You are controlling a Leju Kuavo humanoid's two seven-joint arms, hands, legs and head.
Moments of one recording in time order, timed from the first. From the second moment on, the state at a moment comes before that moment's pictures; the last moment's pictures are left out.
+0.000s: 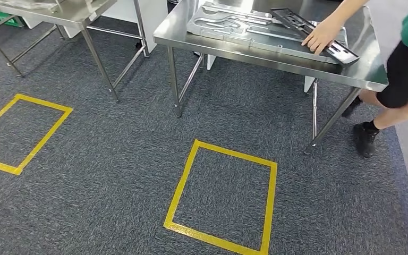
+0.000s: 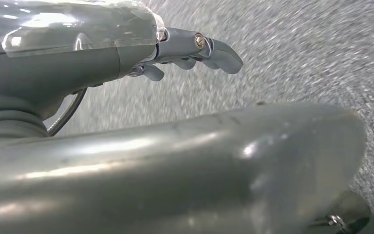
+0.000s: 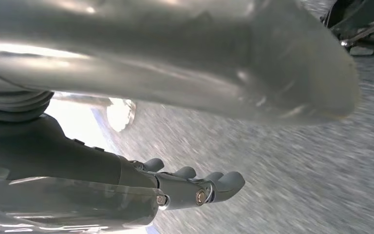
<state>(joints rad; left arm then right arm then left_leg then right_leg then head) -0.13 -0.15 0.42 -0.19 -1.23 0.25 -0.06 -0.06 0.08 -0.77 -0.16 1.05 -0.20 0.09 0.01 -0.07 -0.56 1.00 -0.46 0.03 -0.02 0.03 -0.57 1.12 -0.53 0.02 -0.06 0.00</state>
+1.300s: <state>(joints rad) -0.06 -0.15 0.56 -0.19 -1.17 0.27 -0.04 -0.07 0.06 -0.70 -0.17 1.10 -0.22 0.01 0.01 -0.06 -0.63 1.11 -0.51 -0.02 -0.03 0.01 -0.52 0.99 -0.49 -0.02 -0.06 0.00</state>
